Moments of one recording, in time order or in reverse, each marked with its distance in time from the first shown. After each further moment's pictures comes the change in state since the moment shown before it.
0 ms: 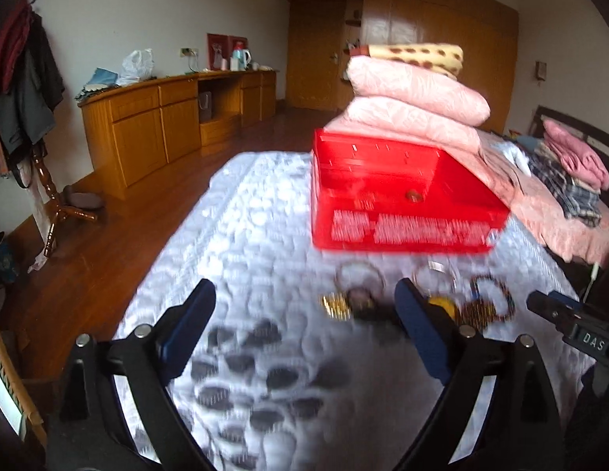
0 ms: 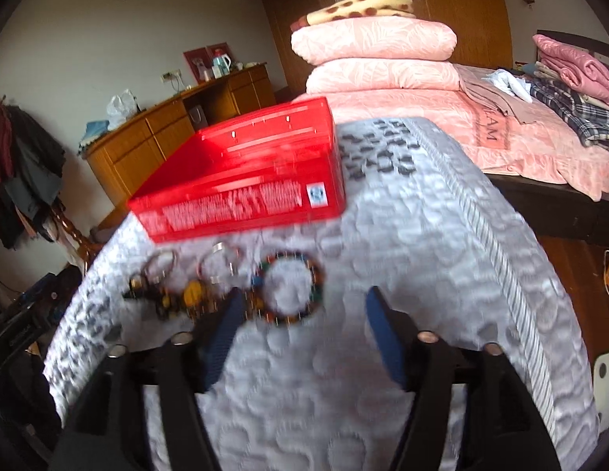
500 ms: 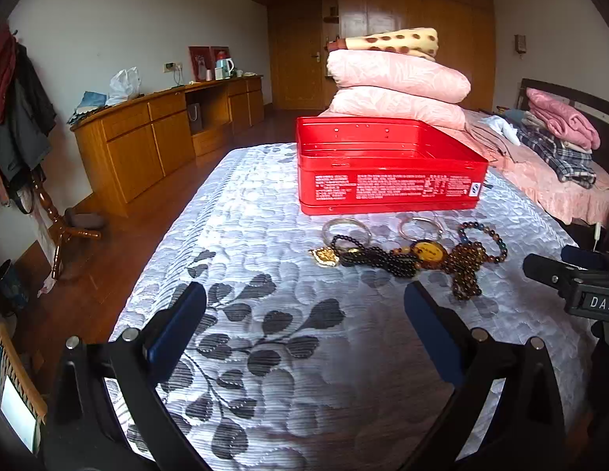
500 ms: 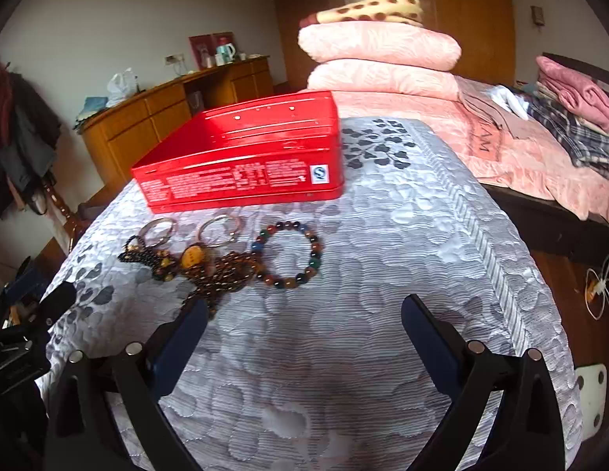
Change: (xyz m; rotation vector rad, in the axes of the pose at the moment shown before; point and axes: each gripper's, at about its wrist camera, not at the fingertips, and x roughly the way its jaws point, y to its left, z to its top) left arm -0.022 -0.012 -0.037 0.109 -0.019 0.009; right arm -0.012 0.014 -0.014 -0.088 -0.010 -0.041
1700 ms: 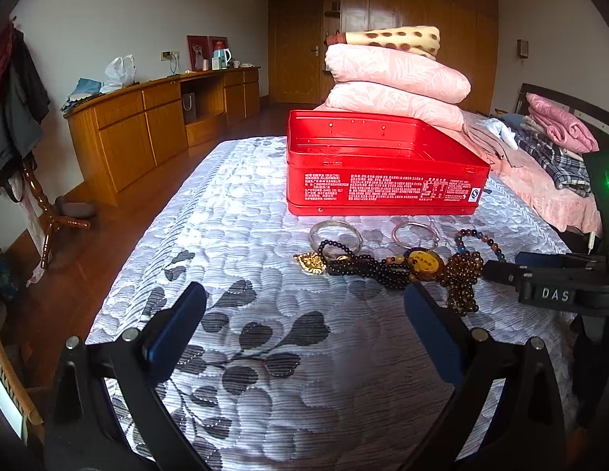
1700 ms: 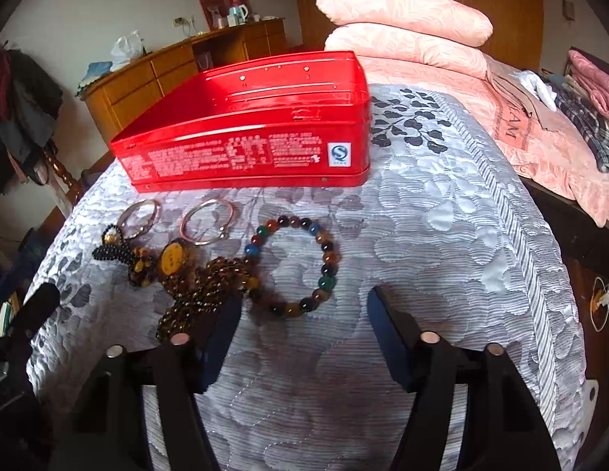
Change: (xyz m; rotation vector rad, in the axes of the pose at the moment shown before) left arm 0.021 -0.002 0.009 -0.039 0.029 -0.030; right arm 0.047 -0.006 0.026 -0.018 0.144 0.031
